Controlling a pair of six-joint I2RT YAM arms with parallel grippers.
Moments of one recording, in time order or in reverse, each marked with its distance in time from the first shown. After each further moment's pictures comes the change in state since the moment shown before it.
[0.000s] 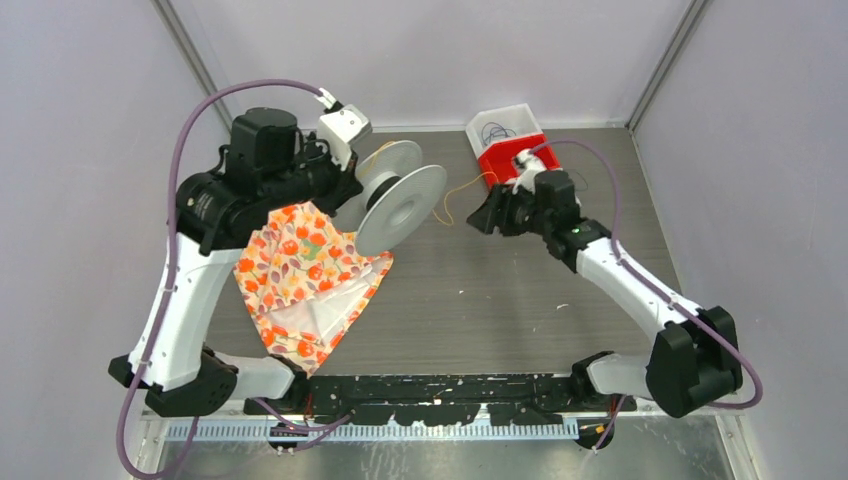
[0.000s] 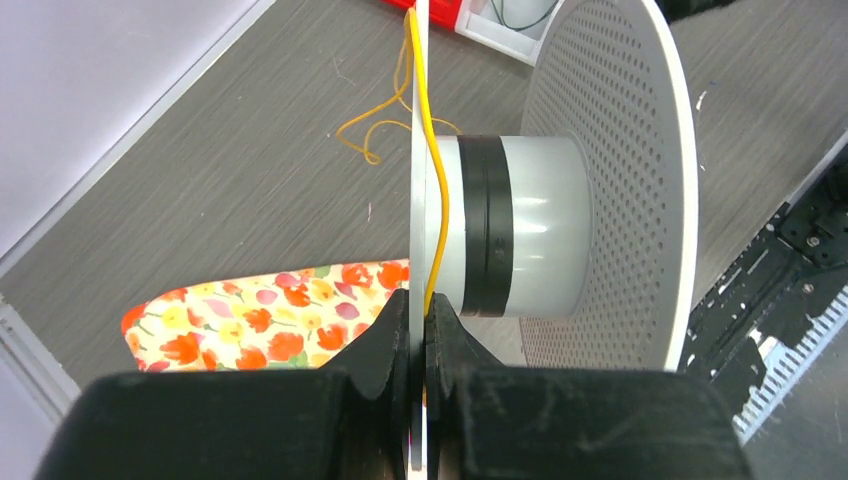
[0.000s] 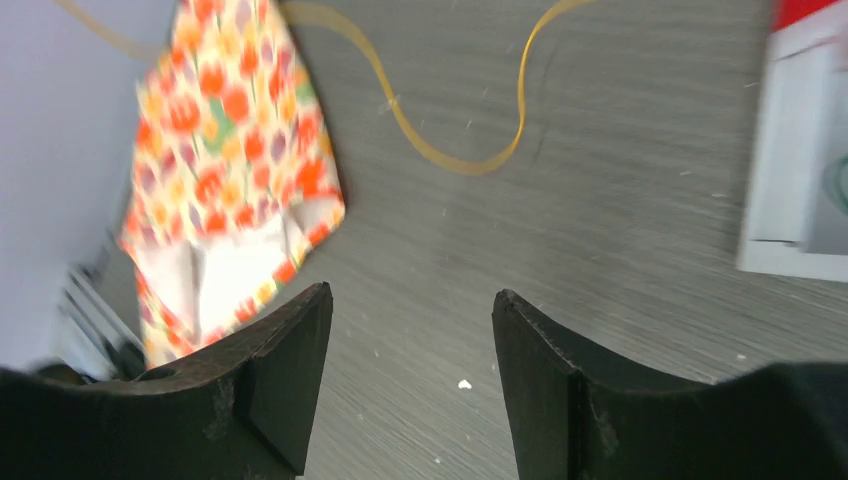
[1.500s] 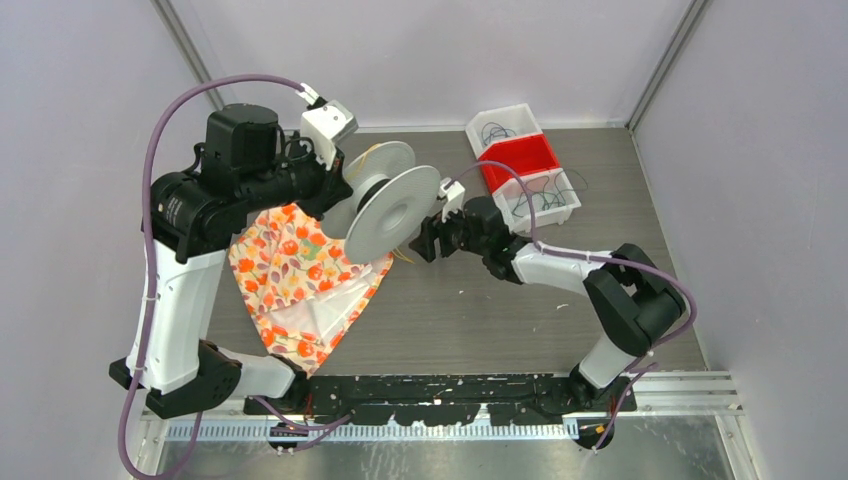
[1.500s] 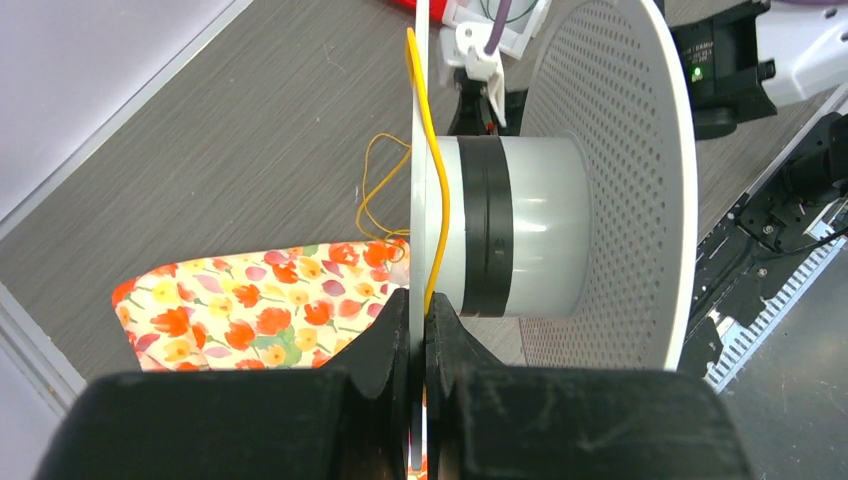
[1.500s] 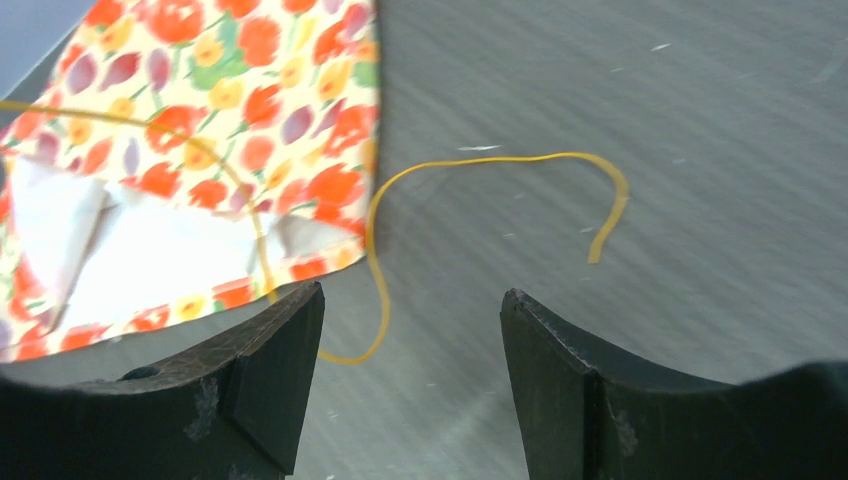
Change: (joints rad) left arm 0.000 0.024 0.215 -0.202 0.011 -0.028; right arm 0.338 0.375 -0.073 0.567 0.101 -0.308
